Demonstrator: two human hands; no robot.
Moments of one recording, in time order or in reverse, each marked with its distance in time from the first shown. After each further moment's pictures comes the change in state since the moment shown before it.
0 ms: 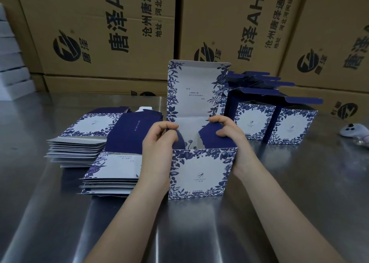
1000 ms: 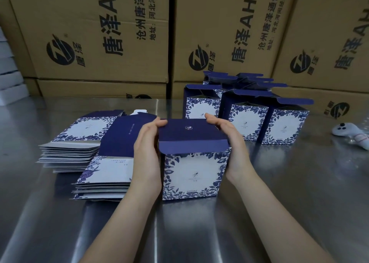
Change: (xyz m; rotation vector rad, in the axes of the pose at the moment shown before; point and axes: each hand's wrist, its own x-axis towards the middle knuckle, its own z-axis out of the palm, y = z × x) left_hand 0.005 -0.005 -0.003 -0.152 -0.017 0.091; right_hand -0.006 0.003 0.001 0.032 0.067 -0.227
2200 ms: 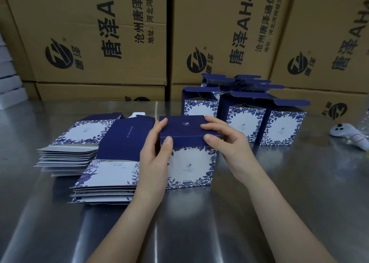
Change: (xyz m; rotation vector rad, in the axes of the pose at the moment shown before) left_hand -0.008 -0.019 -0.006 0.252 -0.173 0.234; right_hand 0.003 -0.007 -0.017 -0.276 -0.168 -0.076
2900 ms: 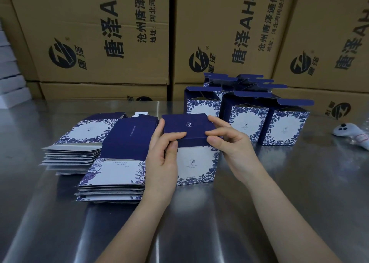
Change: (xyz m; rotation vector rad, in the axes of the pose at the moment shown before) left_hand -0.007 0.004 0.006 0.244 0.054 0.056; right_hand 0.000 0.005 0.002 0.130 0.019 0.027
